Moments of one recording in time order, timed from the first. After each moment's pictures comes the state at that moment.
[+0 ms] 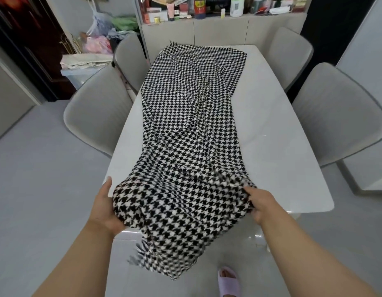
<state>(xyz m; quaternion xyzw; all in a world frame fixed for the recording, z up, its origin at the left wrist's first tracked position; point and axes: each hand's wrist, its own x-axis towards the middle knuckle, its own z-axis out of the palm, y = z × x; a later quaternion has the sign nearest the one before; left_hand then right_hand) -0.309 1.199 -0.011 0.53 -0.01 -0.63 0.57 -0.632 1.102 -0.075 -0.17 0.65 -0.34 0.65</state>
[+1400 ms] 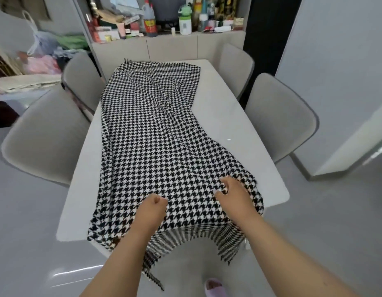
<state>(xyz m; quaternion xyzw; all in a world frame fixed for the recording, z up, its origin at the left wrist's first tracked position) -0.429 1.140 -0.035 0.72 -0.47 -0.43 0.27 -0.650 1.125 -0.020 -0.58 0.71 -0.23 0.31</state>
